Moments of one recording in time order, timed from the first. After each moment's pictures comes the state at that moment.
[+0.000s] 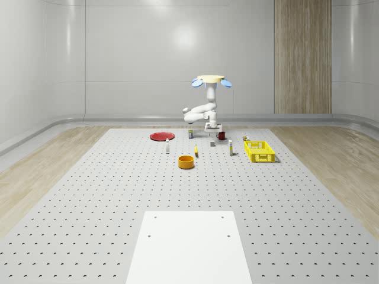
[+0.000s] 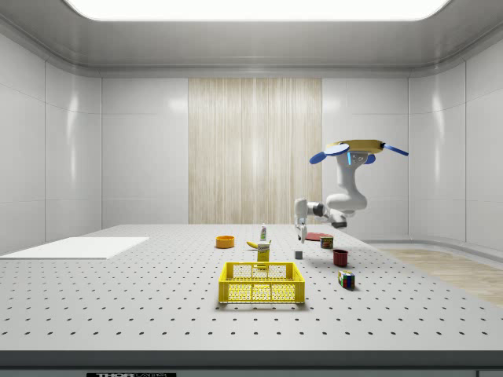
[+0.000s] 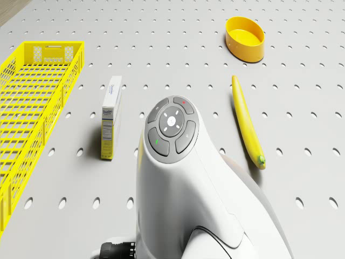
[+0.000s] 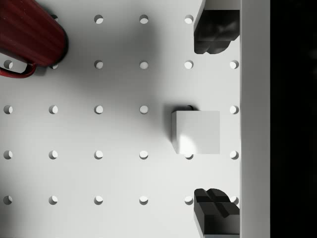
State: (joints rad) arm -1.09 -1.22 1.31 -2.89 -1.91 1.29 1.62
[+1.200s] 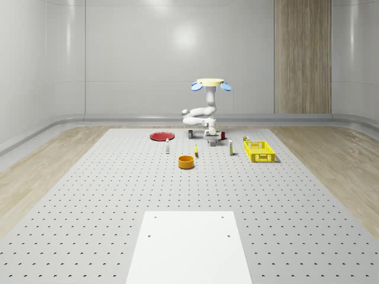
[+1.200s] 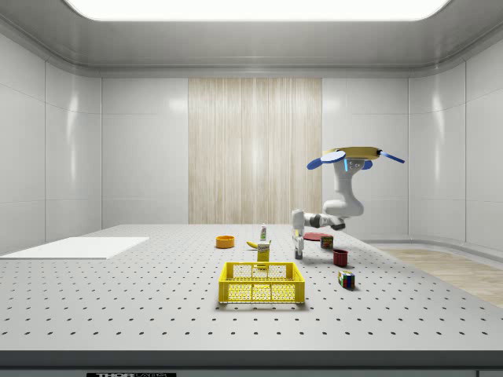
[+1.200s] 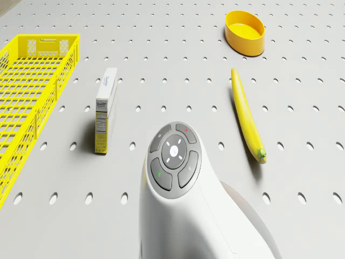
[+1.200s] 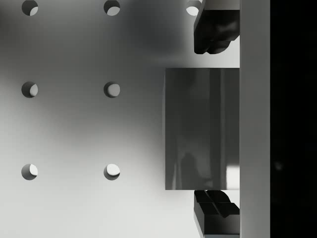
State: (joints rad) arm -1.10 -1.33 1.19 -2.85 -2.00 1.45 1.62
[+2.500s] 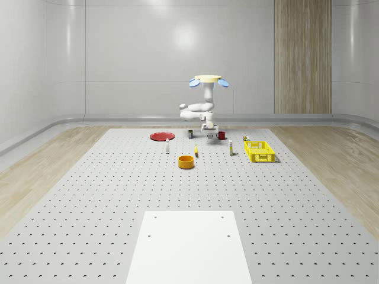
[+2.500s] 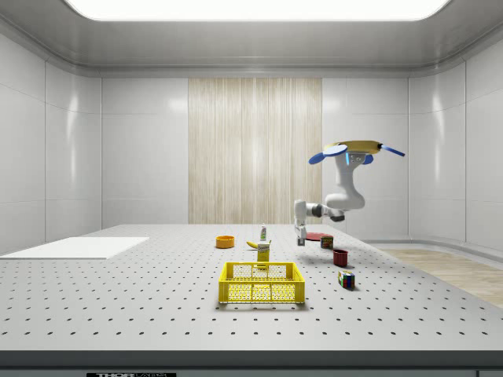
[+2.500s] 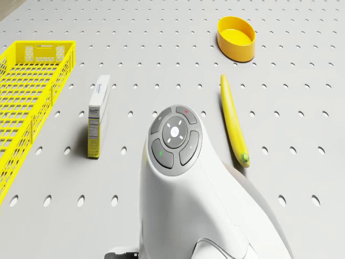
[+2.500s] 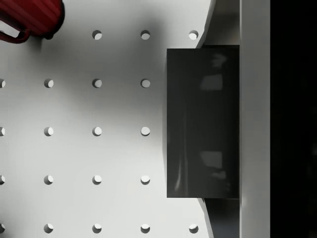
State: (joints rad) arm -1.12 -1.37 1.30 -2.87 -1.88 1.45 1.64
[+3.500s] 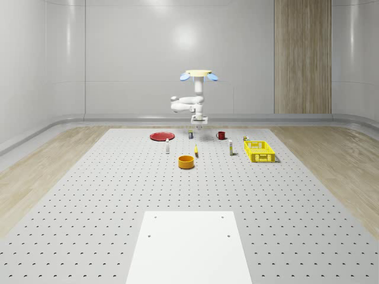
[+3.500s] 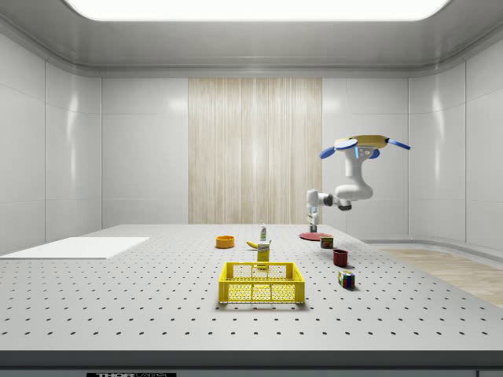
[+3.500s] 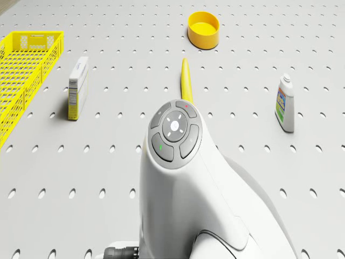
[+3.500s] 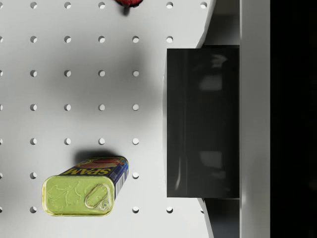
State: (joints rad) arm -1.13 -1.42 1.33 -2.87 -1.84 1.49 1.66
